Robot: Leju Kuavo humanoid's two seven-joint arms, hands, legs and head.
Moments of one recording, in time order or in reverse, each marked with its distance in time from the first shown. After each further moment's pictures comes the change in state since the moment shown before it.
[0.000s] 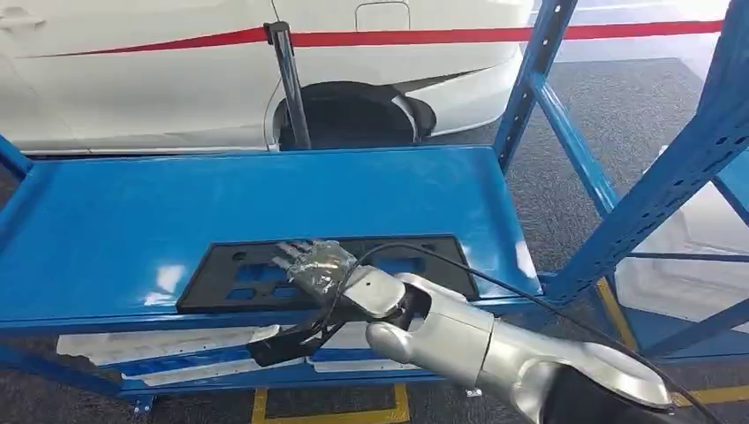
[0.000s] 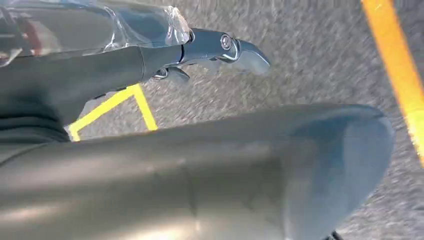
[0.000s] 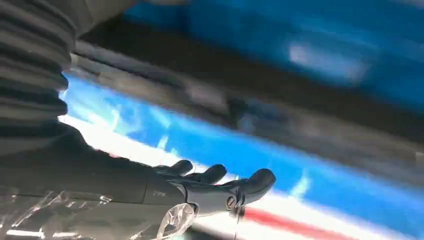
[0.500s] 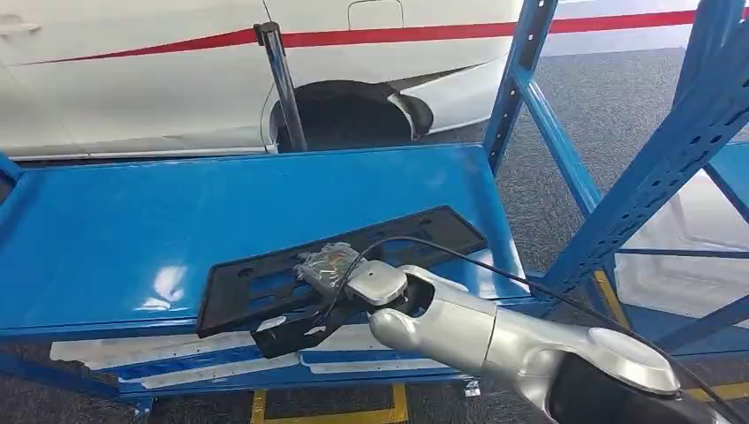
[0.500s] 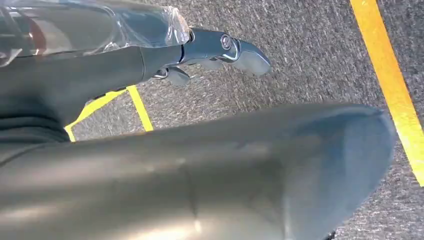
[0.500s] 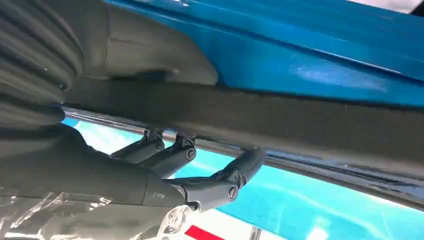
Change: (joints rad) left arm 0.004 0.000 0.000 0.000 0.019 0.000 -0.029; right arm -0.064 -0.041 0.069 0.016 -0.163 0.044 0.109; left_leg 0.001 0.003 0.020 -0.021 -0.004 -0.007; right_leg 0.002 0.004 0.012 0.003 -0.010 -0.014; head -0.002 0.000
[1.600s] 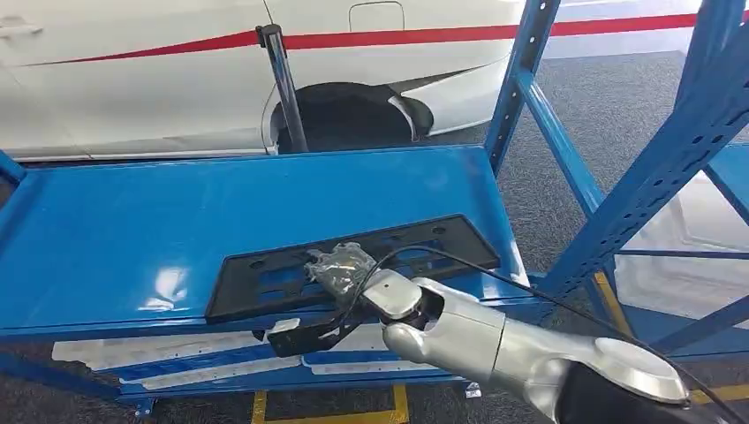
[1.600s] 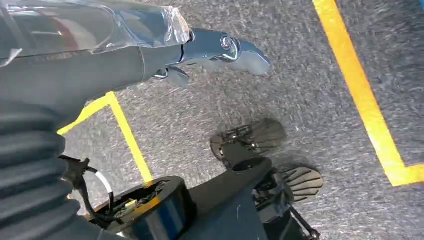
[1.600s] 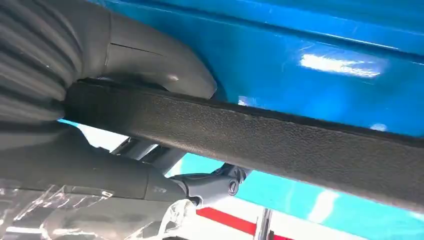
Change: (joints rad) left arm 0.009 0.001 0.000 0.000 -0.053 0.041 -0.092; right arm 0.053 -0.030 0.007 -0.001 0.103 -0.203 -0.052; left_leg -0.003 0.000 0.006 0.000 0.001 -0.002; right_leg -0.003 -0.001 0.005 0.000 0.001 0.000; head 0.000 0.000
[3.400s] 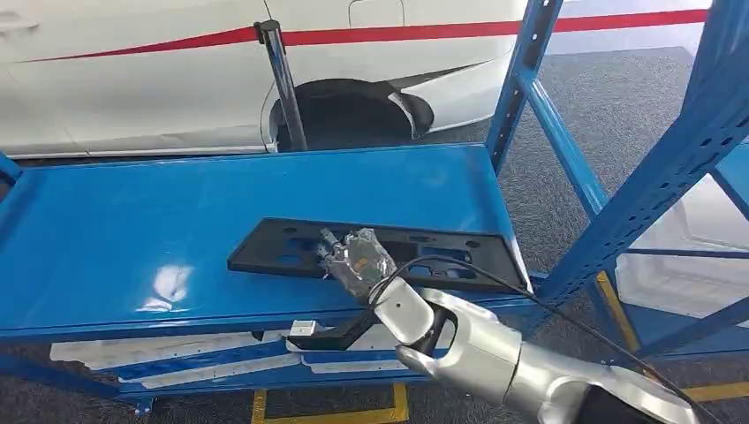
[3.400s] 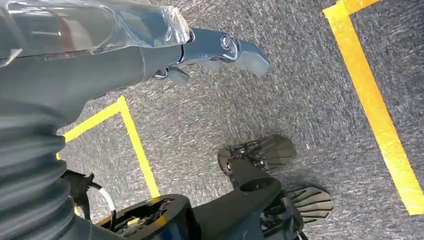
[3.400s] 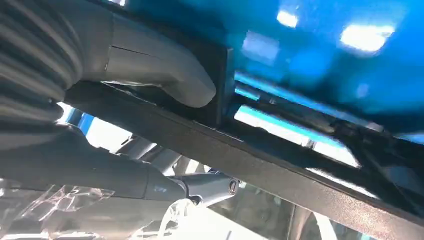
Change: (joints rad) left arm 0.005 0.000 -0.002 0.000 0.016 0.060 0.027; right arm 0.122 -0.047 -0.148 -0.133 0.577 -0.036 0.037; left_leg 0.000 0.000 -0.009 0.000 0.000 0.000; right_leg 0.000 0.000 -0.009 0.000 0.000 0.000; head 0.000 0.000
